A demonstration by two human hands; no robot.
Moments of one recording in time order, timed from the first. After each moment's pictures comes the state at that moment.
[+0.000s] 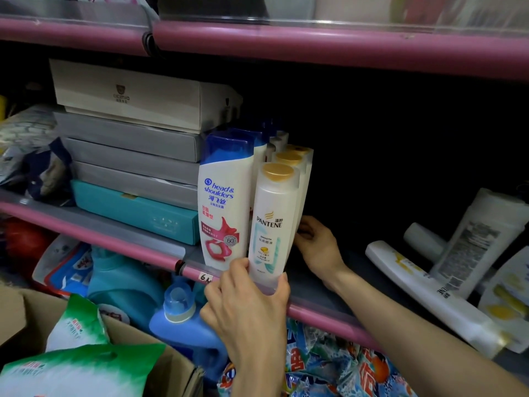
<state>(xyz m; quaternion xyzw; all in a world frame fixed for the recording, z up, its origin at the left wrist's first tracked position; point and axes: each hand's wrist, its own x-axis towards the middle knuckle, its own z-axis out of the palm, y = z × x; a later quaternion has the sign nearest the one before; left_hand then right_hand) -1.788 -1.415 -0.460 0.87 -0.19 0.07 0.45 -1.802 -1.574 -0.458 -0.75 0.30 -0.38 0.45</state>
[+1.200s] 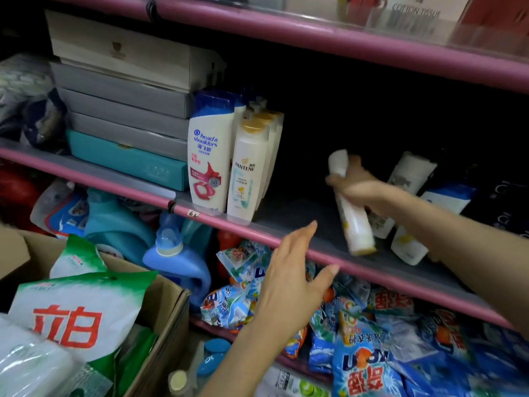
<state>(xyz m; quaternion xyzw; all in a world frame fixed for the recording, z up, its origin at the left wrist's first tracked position) -1.881 -1.370 -0.452 0.66 -0.54 -0.13 0.51 -1.923 -1.554 -0.350 -0.84 0.47 -0.19 0.22</state>
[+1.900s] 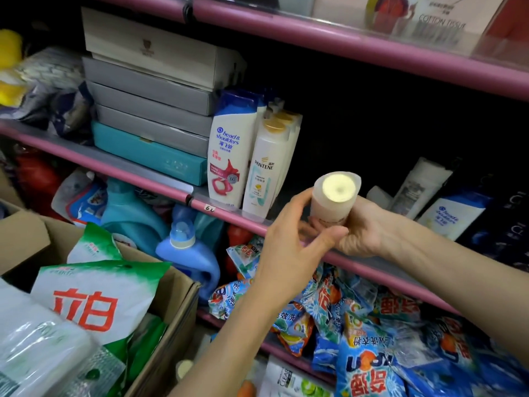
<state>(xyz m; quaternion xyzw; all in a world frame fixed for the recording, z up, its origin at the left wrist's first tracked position) -1.853 -1.359 -0.415 0.57 -0.48 -0.15 0.65 -1.917 -1.485 -0.357 -0.37 0.47 -0.11 0.80</state>
